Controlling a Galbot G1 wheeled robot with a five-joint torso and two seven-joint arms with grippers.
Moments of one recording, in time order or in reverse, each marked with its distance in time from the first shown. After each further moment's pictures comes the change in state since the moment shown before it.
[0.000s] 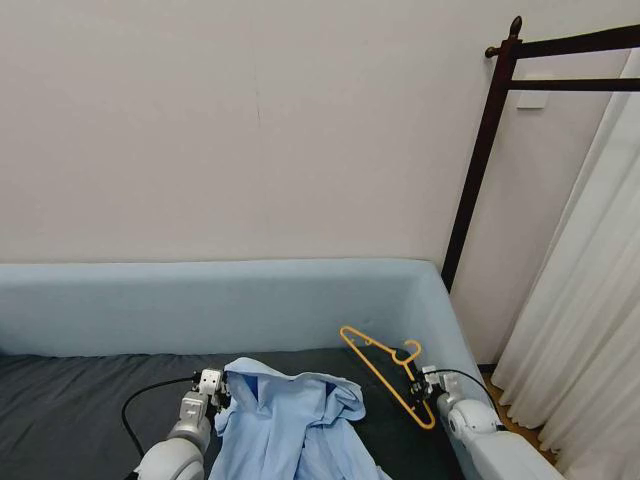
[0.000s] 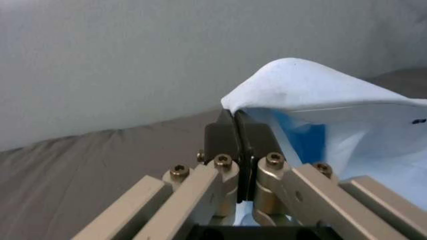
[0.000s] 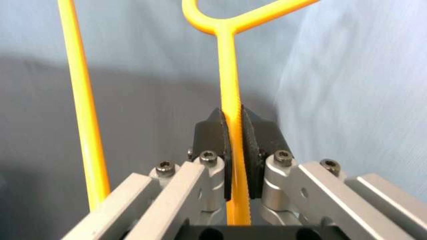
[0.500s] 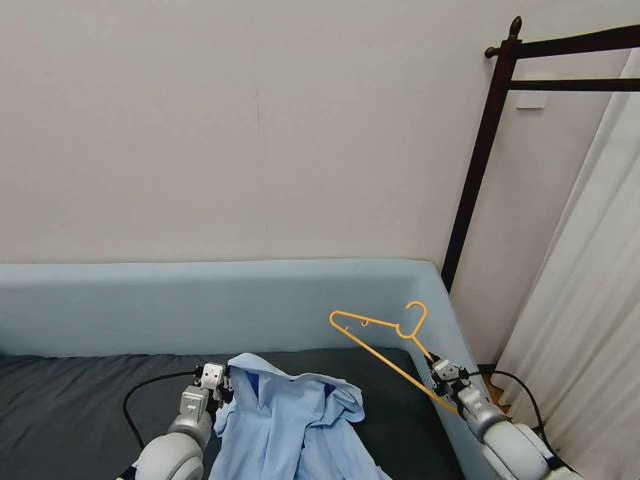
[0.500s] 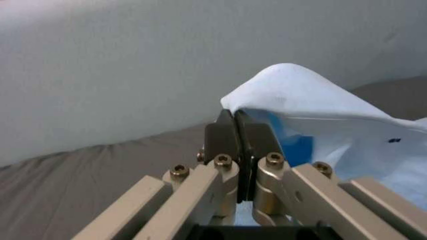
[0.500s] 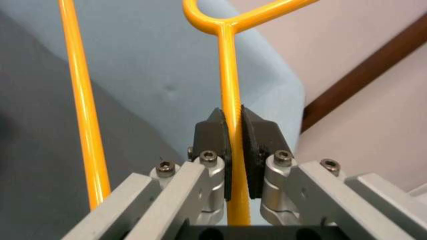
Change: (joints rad) left arm -0.014 0.022 0.007 -0.064 -0.018 0.031 0.002; right arm -0.518 -0.247 0.202 0.645 -0.539 0.174 0.123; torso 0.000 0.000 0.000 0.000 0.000
